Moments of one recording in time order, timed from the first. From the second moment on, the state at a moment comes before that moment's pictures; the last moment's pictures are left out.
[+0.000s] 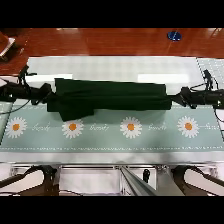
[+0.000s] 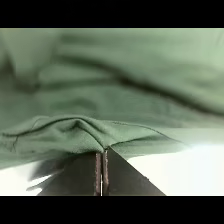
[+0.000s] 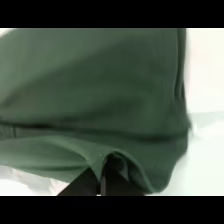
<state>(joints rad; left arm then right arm) 0.26 -1.33 1.02 0.86 -1.14 -1.36 -0.39 -1.30 0.91 -0.73 1.11 1.21</state>
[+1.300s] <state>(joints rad) 0.29 -1.67 1.61 1.16 -1.35 -1.54 -0.50 -1.54 1.17 -0.82 1.21 1.29</state>
